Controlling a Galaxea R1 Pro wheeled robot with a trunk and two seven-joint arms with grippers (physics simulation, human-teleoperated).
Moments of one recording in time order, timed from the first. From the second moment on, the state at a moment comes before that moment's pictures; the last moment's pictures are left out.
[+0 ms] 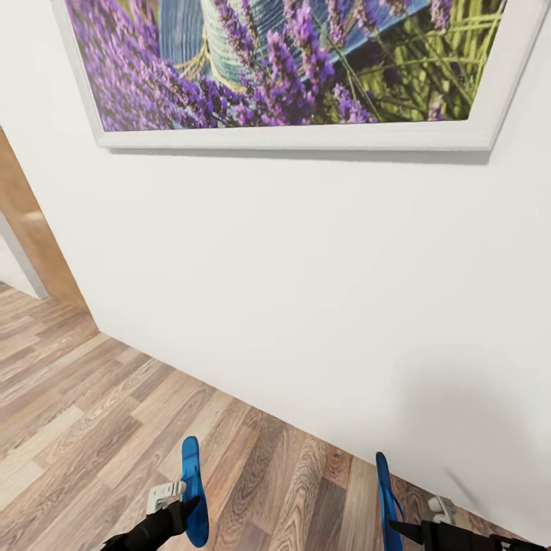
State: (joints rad) left arm -0.26 0.09 0.11 -0.61 0.30 0.11 -0.56; right arm -0.45 -0.35 -0.08 -0.21 -0.16 0.19 1.10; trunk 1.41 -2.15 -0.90
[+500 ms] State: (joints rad) left arm -0.26 0.07 -0.02 -0.52 0.28 0.09 -0.53; right arm -0.45 -0.35 -0.08 -0.17 -0.16 0.18 1.09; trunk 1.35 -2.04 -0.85
